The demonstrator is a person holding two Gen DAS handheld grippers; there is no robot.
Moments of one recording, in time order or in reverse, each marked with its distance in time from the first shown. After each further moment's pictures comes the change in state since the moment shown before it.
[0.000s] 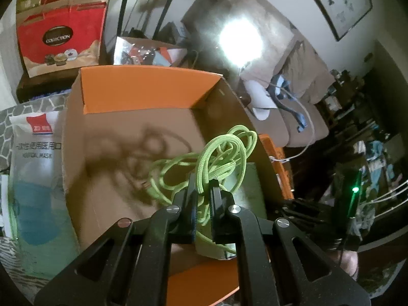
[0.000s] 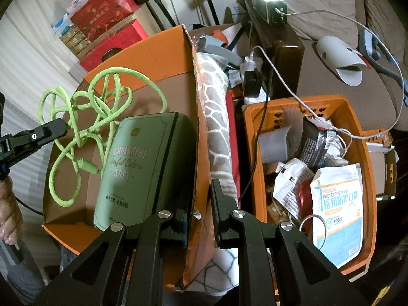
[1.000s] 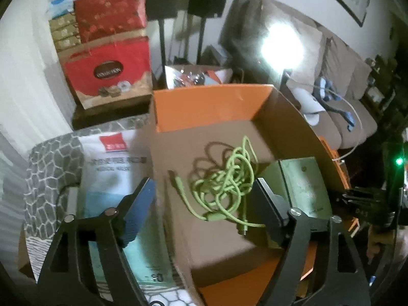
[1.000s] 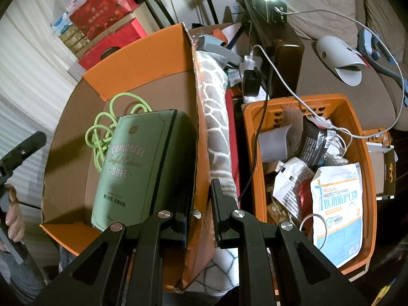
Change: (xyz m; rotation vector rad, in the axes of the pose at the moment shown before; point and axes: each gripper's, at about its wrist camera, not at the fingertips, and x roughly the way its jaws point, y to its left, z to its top) left arm -0.037 0.018 -0.024 0.112 -0.156 0.329; right arm -0.001 0.000 -0.002 -0.001 0.001 -0.005
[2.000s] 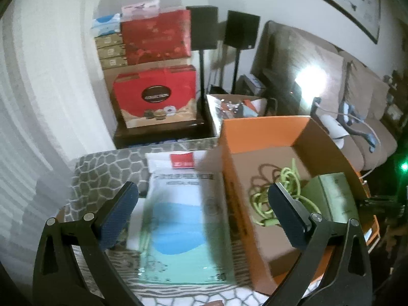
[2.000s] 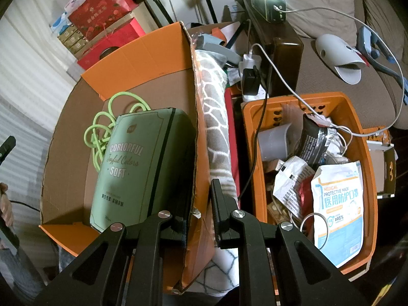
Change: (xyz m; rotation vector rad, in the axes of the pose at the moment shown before) left arm -0.054 0.070 -0.013 -0.042 -0.164 0.149; right arm 0.007 0.002 0.000 0.004 0.005 -0.007
